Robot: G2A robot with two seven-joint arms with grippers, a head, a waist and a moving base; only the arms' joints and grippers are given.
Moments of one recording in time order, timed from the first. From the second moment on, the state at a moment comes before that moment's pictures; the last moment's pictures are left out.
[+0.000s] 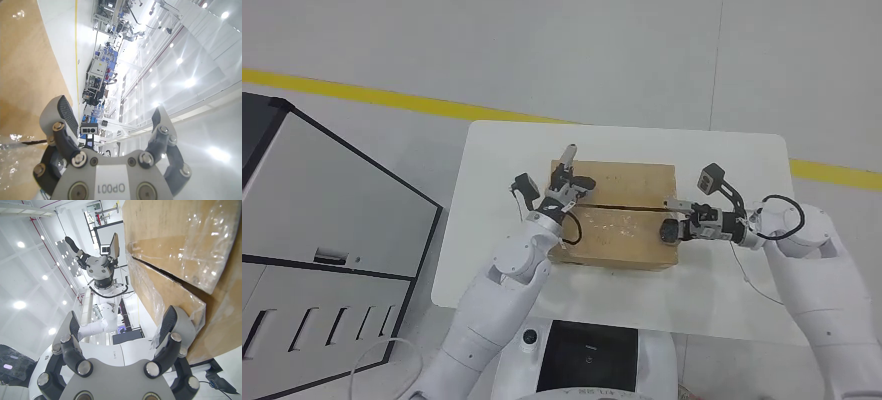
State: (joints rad) left arm 1.38 -1.47 -1.13 -1.55 -0.42 -0.11 -0.03; right arm -1.19 -1.01 1.34 -1.31 0.43 0.00 1.35
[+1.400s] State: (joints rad) left arm 1.34 -1.47 -1.22 -1.53 -0.44 -0.12 -0.04; right arm -1.21 -0.98 1.36 -1.36 0.42 0.00 1.35
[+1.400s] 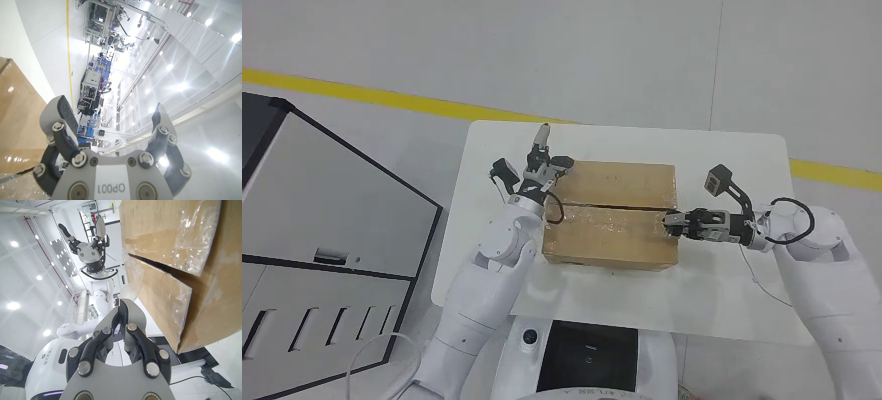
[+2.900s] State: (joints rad) left arm 1.53 -1.46 -1.25 -1.66 -0.42 -0.13 -0.03; right arm -0.80 -1.05 1.15 -1.31 0.64 -0.16 1.39
